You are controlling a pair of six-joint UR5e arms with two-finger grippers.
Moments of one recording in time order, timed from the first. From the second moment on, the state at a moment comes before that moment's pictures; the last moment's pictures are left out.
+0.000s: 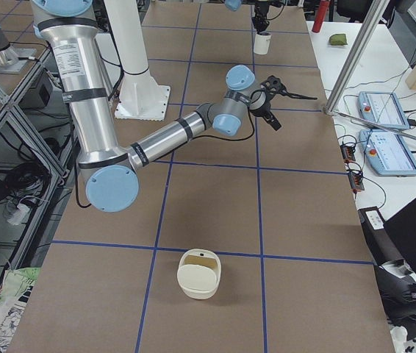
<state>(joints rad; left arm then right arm) -1.05 -2.08 -1.63 -1.79 -2.36 -1.49 0.97 -1.33 1.85 -0.87 1.92 0.54</state>
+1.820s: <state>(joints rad) -0.88 -2.37 -1.40 -1.98 -2.66 -1.94 0.40 -1.09 1.77 -0.75 1.27 0.45</state>
